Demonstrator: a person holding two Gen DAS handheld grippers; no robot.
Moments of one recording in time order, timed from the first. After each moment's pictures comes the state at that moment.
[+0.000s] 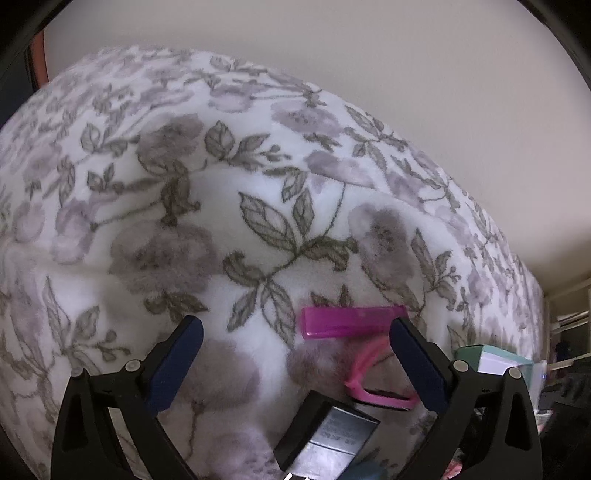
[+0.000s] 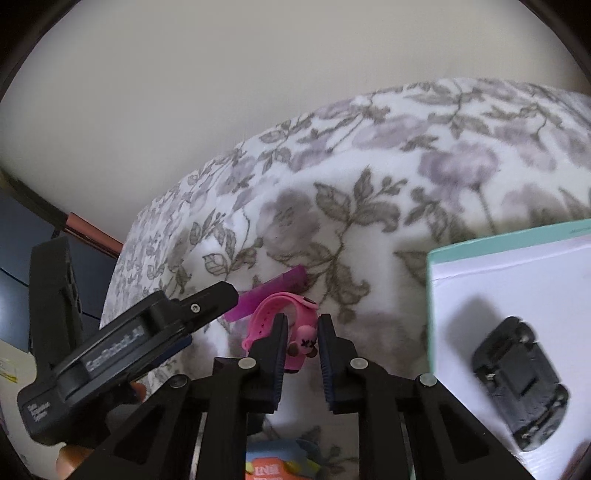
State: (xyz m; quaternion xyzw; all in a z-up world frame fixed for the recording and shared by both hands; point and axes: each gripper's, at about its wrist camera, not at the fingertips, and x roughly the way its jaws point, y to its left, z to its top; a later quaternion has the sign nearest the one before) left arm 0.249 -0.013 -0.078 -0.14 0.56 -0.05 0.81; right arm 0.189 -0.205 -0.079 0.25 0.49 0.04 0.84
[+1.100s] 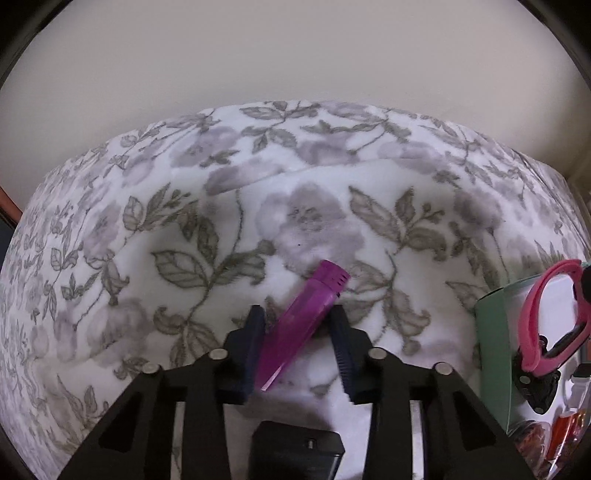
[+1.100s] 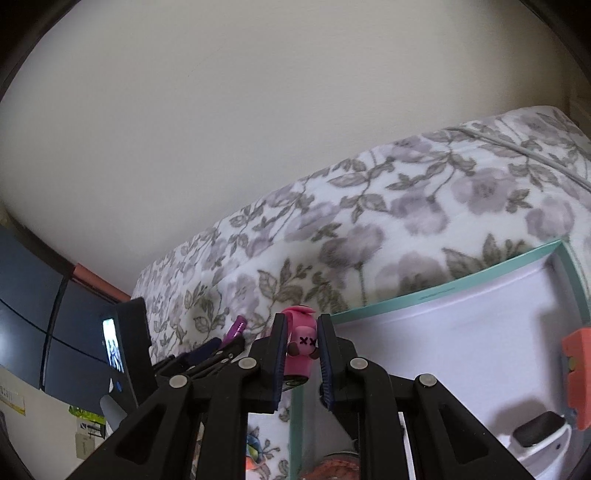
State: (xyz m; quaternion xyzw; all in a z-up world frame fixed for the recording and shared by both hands) left arm 0.250 -0.097 -0.088 0.08 0.53 -0.11 0.84; right arm 0.145 -0.307 -0.028 0.29 0.41 0.00 0.86
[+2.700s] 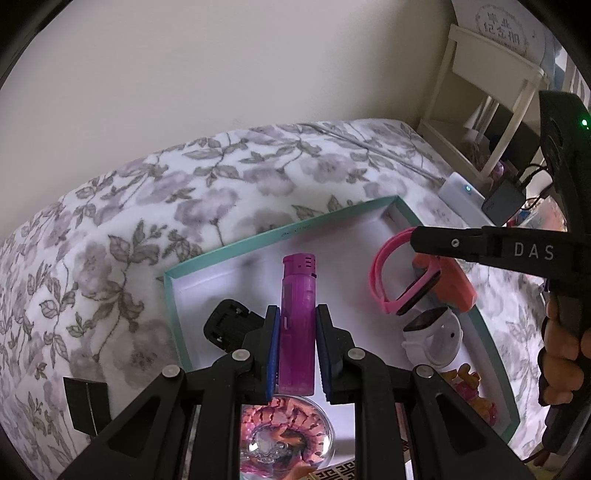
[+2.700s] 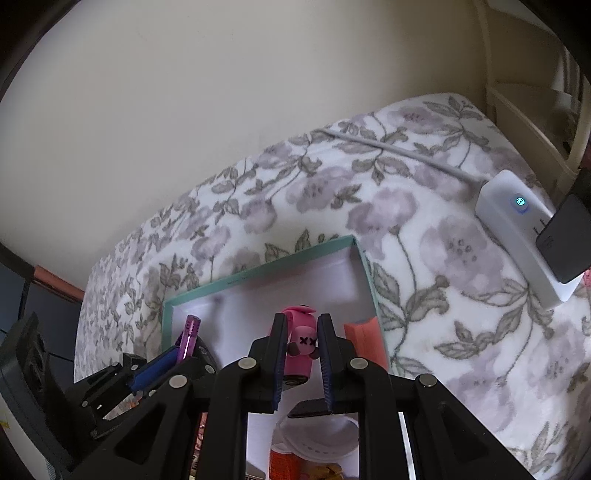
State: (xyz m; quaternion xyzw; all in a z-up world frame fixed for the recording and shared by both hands) left arm 0.128 -0.249 -0.039 0.12 0.48 -0.31 0.81; right arm 0.077 -0.419 -0.032 0.26 0.47 -0.08 0.84
